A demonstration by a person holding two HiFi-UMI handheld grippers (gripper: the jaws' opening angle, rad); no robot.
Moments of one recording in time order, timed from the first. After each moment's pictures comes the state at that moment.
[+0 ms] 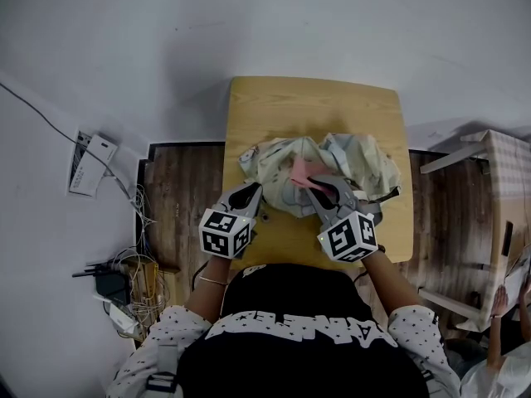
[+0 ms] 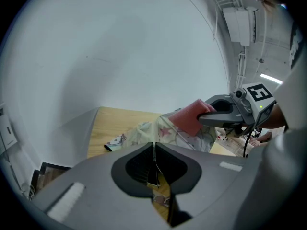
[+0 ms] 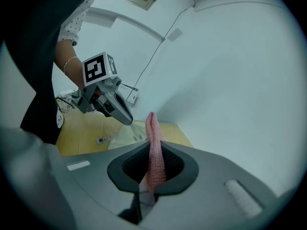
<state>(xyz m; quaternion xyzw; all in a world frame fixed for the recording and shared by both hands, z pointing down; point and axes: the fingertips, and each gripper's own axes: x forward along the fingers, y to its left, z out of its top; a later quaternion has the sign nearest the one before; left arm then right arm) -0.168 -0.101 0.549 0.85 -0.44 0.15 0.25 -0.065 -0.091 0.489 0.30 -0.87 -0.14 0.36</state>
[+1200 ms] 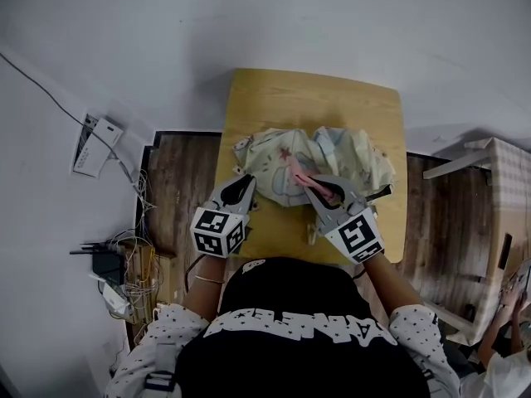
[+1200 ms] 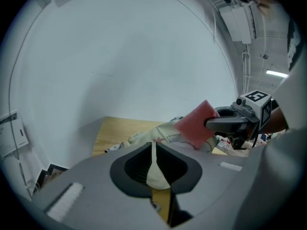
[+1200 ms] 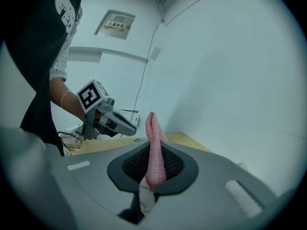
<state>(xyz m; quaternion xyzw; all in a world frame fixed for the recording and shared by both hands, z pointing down) -0.157 -0.083 0.513 0.83 -0.50 0.12 0.22 -0.040 -0.067 0.459 0.29 -0.93 -0.02 0.22</state>
